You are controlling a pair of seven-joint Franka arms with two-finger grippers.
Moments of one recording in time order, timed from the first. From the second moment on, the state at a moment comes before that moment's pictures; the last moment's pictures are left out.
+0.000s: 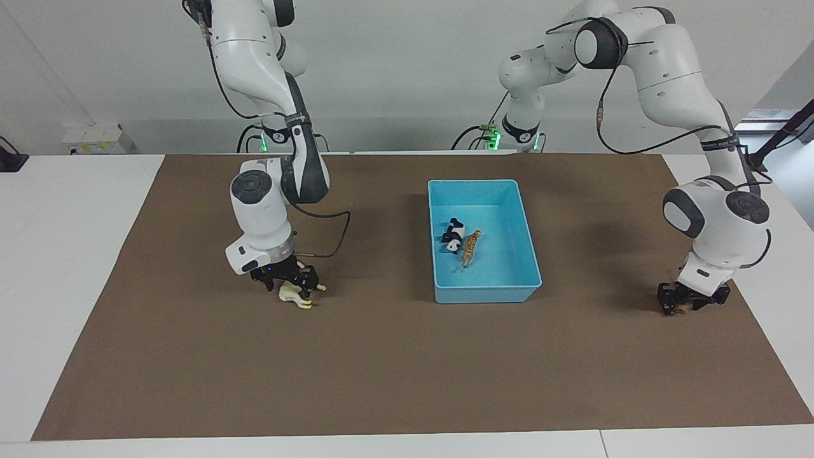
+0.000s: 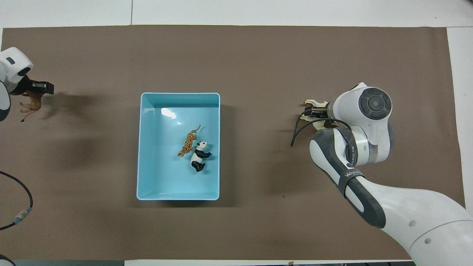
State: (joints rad) left arm 0.20 0.56 0.02 -1.54 0.10 2.23 0.28; right arm 0.42 0.36 -0.24 -2.07 0.08 2.54 0.25
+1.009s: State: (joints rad) left arm -0.45 0.26 0.00 -1.58 0.10 1.82 -0.75; right arm 0.42 0.23 -0.25 -1.47 0.08 1.61 0.35
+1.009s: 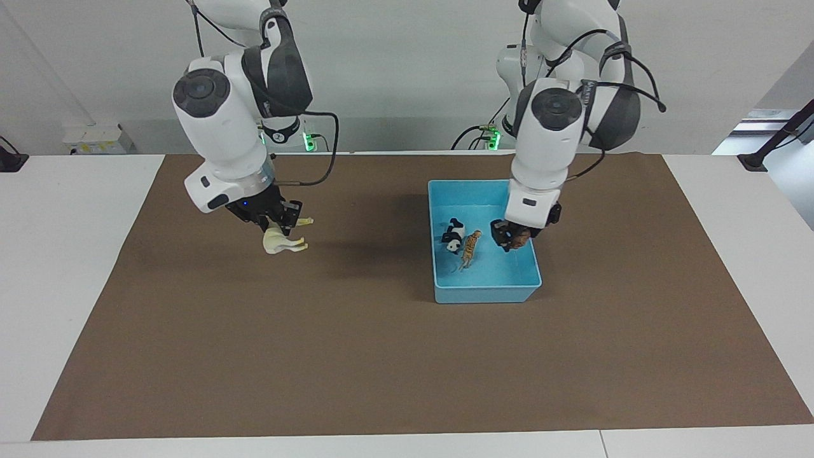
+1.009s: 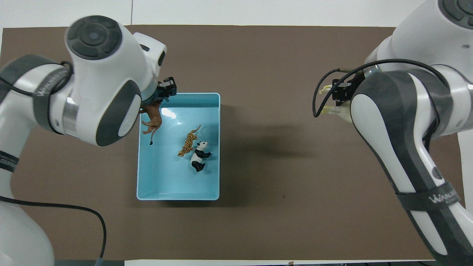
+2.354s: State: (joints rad) left arm 0.02 -0.02 0.04 -1.64 0.09 1.66 -0.01; right arm 0.87 0.65 -0.23 -1.04 0.10 1.81 1.04
